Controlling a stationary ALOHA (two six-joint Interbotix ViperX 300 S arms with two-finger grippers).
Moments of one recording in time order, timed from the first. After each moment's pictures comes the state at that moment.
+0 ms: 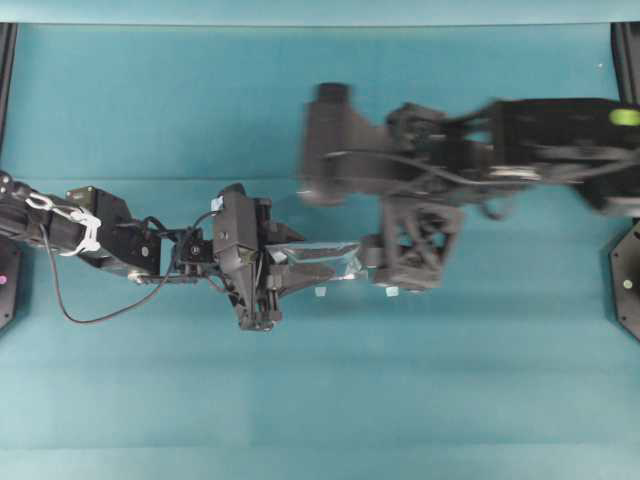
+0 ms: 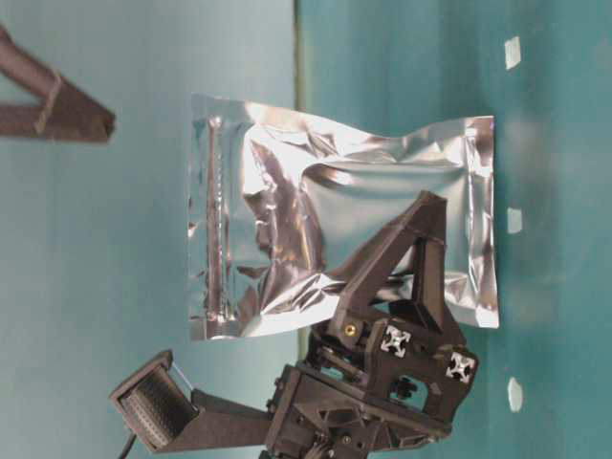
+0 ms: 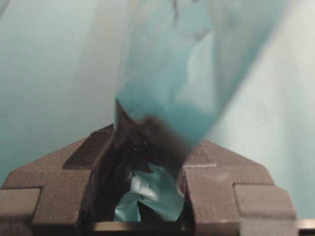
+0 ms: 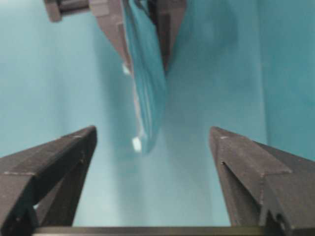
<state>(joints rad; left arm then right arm) 0.03 0.33 0.78 0.02 -0.74 -0.13 -0.03 -0.15 0.25 -0.02 0.95 0.08</state>
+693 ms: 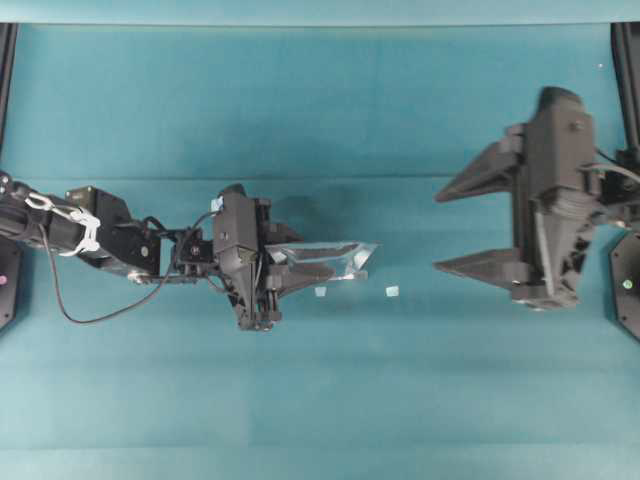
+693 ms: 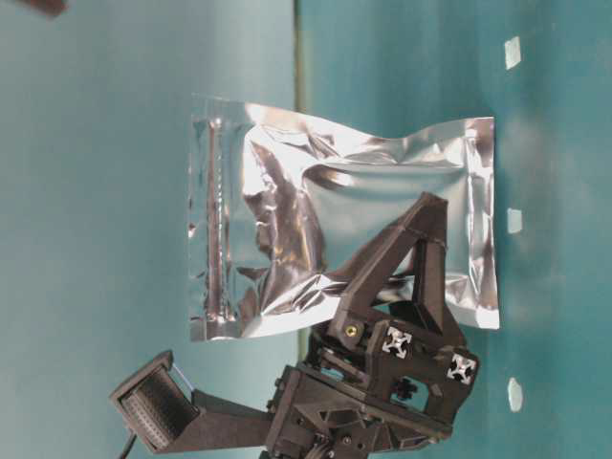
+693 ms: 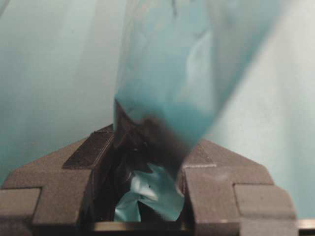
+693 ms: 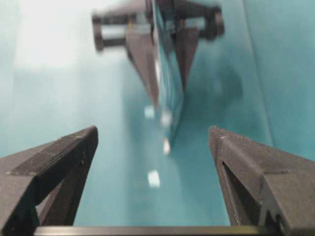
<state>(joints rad) 0.03 0.33 0.79 0.02 -0.74 -0.13 0.00 -0.60 0.76 -0.02 0.46 0.09</state>
